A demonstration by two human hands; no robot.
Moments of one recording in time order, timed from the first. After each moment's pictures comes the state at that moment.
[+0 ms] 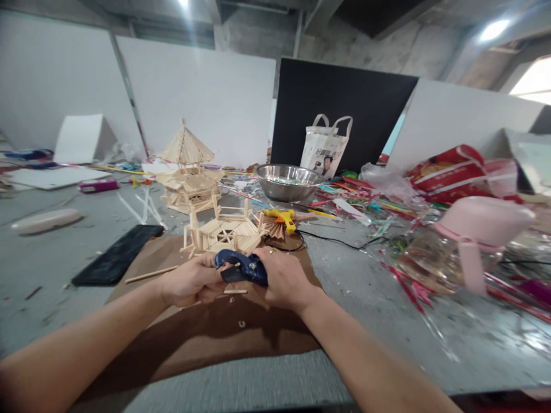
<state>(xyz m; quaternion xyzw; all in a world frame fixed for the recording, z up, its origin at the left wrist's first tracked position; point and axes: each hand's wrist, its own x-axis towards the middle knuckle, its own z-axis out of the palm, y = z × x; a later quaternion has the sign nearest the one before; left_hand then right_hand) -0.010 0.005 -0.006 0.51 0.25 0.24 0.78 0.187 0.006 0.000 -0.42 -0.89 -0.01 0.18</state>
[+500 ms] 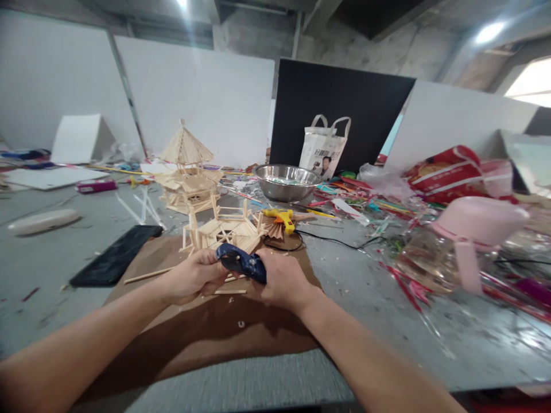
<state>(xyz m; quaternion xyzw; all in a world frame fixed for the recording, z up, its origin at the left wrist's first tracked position) -0.005 0.005 -0.001 0.56 0.29 0.32 0.71 0.184 0.005 0.000 -0.47 -0.86 0.02 0.18</state>
